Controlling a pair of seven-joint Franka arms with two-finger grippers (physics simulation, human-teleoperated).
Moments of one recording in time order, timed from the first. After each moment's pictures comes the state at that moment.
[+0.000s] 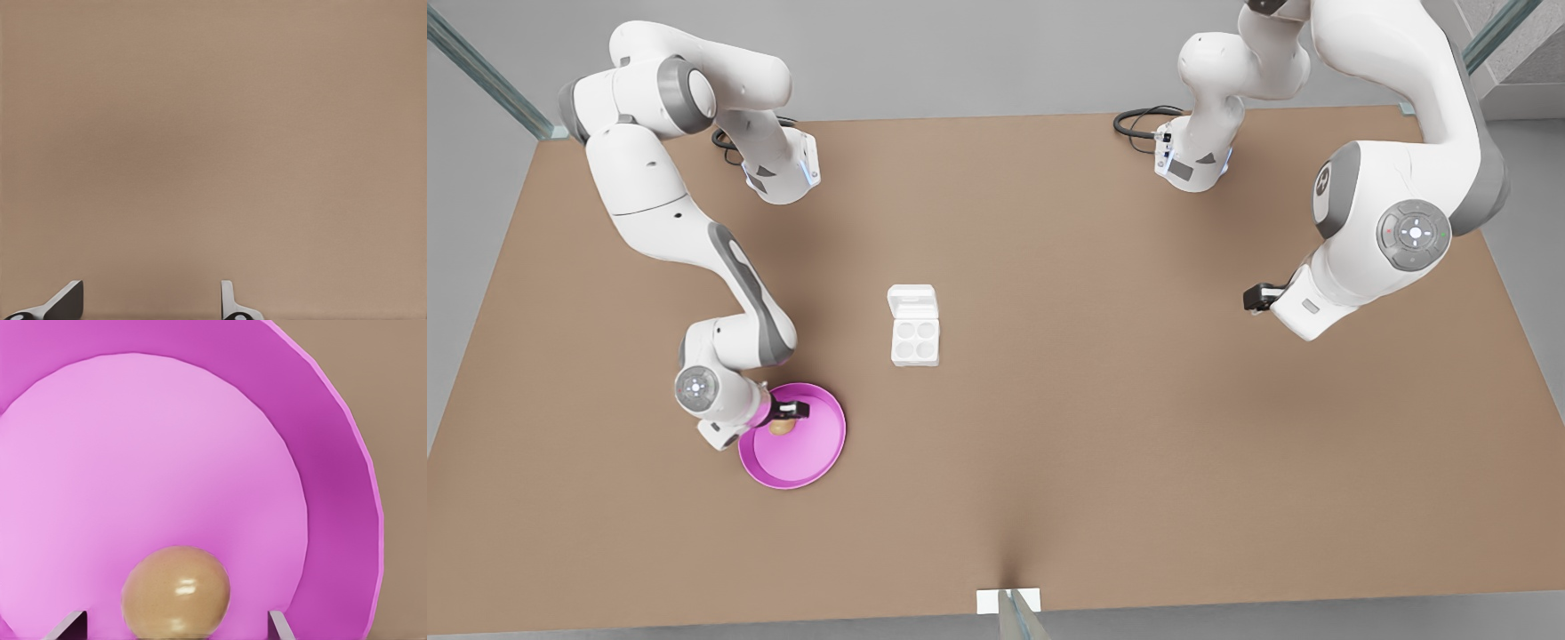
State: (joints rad) left arm -0.26 0.20 0.10 -1.50 0.06 1.50 -0.08; right arm -0.08 0.66 0.20 -1.83 -0.10 2.39 0.13
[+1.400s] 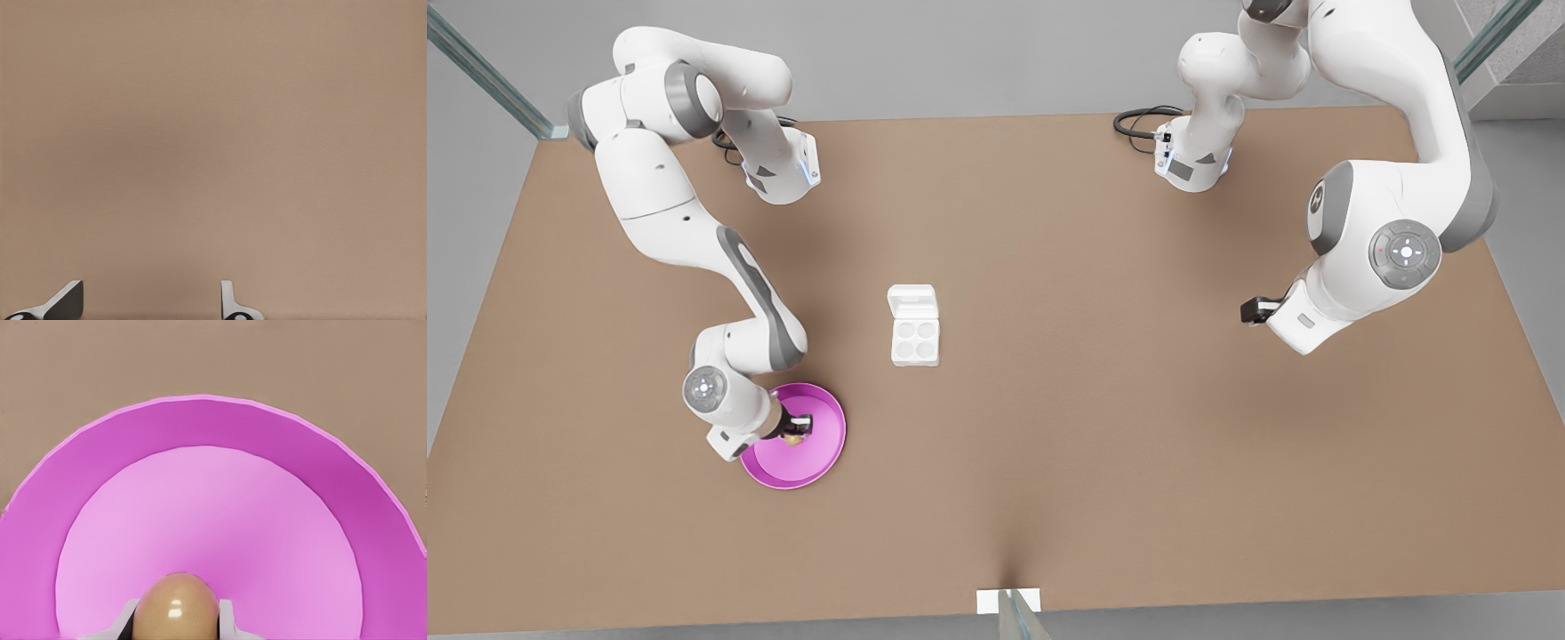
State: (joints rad) left arm -0.25 0.23 0.10 -1.51 0.06 1.55 -0.08; right arm -0.07 0.67 0.24 -1.76 -0.08 2.45 0.13
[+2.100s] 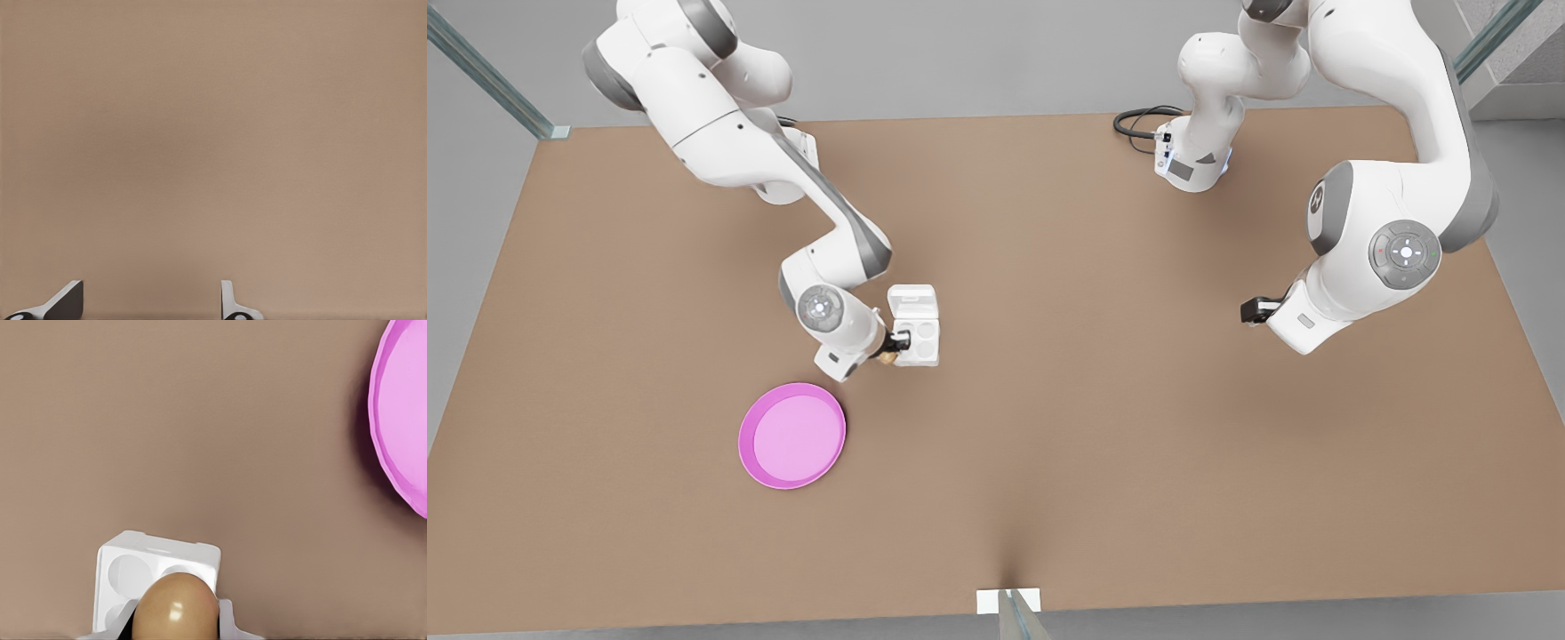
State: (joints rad) left arm -0.25 0.23 0.10 -1.51 0.06 1.55 -0.08; right arm 0.03 0.43 0.48 -1.96 -0.03 2.27 0.41
